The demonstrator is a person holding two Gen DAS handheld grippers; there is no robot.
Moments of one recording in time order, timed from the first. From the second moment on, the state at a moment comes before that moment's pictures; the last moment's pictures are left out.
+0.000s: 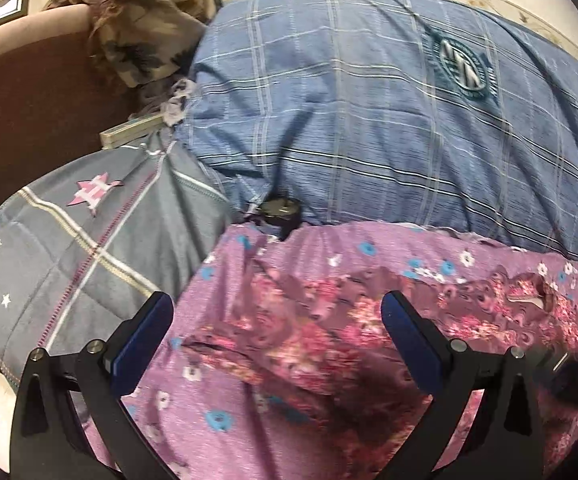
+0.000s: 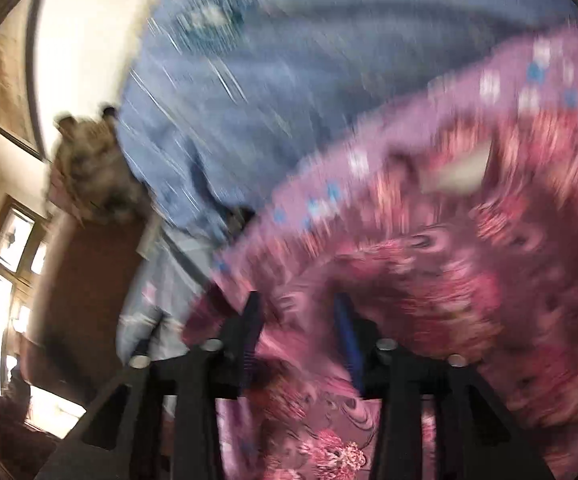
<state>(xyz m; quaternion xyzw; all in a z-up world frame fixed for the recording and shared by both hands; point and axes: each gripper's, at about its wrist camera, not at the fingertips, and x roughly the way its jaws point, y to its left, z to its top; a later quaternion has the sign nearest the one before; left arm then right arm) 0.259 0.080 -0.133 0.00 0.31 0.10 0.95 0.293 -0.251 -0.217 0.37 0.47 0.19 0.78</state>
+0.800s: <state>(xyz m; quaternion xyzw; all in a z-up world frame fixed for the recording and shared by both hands) 0.267 0.206 -0.139 -0.10 0.35 0.22 0.91 0.297 -0.175 -0.189 0.37 0.50 0.30 0.73</state>
